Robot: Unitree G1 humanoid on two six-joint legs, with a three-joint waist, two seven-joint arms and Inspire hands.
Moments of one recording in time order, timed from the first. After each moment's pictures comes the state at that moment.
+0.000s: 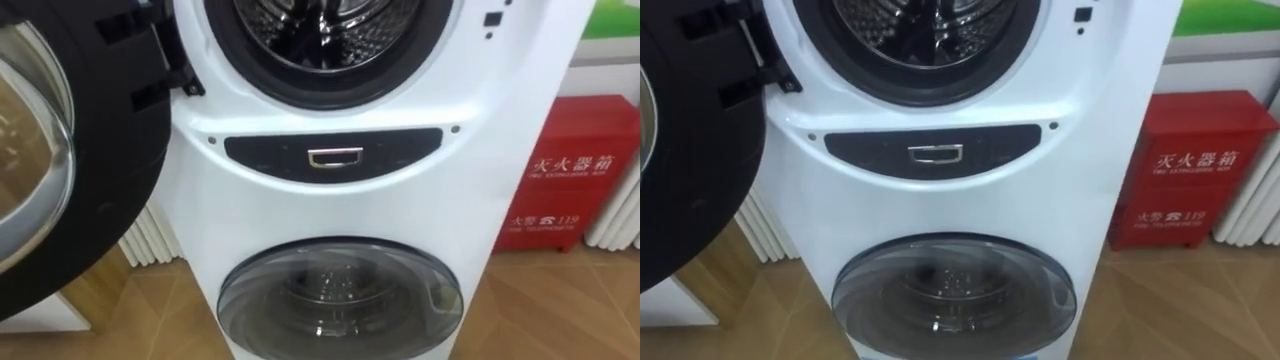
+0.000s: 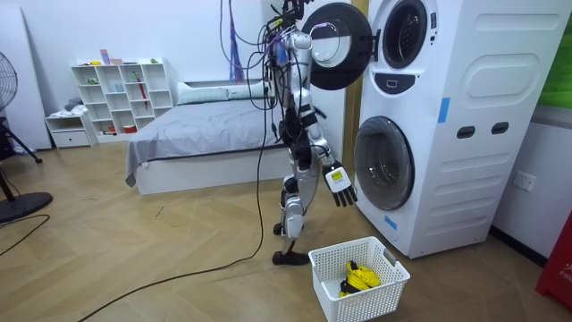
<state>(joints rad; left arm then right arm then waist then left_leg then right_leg) -0.15 0.41 0.35 1.07 -0.63 -0.06 0.06 0.14 -0.28 -0.22 1.12 -0.05 -0.07 0.04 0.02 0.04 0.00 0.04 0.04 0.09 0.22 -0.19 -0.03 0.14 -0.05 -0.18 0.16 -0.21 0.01</state>
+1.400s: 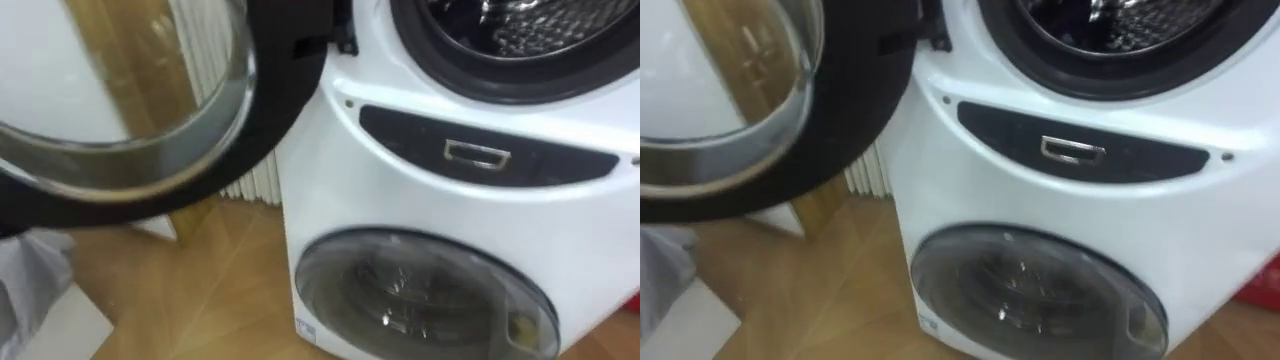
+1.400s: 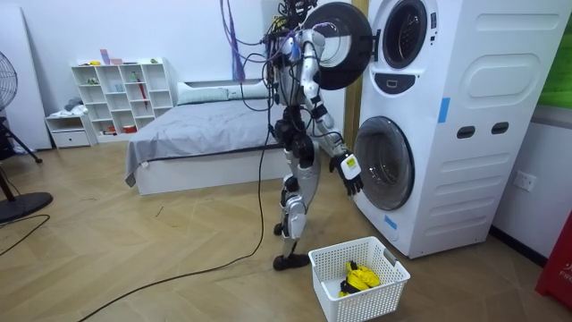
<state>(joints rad) -0.22 0.64 0.13 0.12 -0.32 0.44 0.56 0.28 -0.20 -0.36 0.90 -0.27 -0.02 0.09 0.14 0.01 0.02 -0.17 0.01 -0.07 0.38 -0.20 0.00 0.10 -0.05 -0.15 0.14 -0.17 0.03</state>
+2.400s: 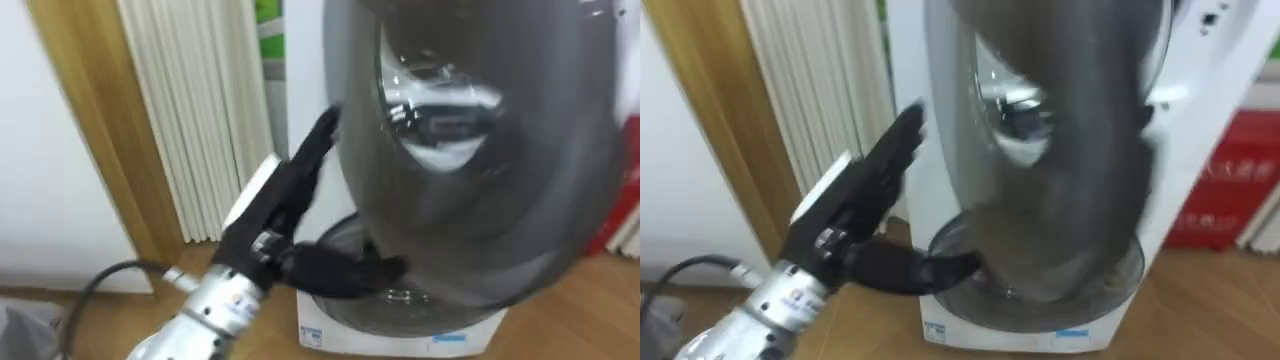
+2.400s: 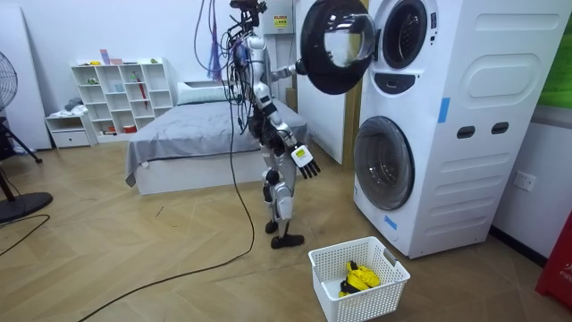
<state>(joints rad) -0.04 0.26 -0.38 -0.47 -0.24 0.05 -0.17 0.14 -0.24 0.02 1.01 0.06 -0.06 0.09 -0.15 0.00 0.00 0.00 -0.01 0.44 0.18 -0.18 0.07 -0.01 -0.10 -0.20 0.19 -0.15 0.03</state>
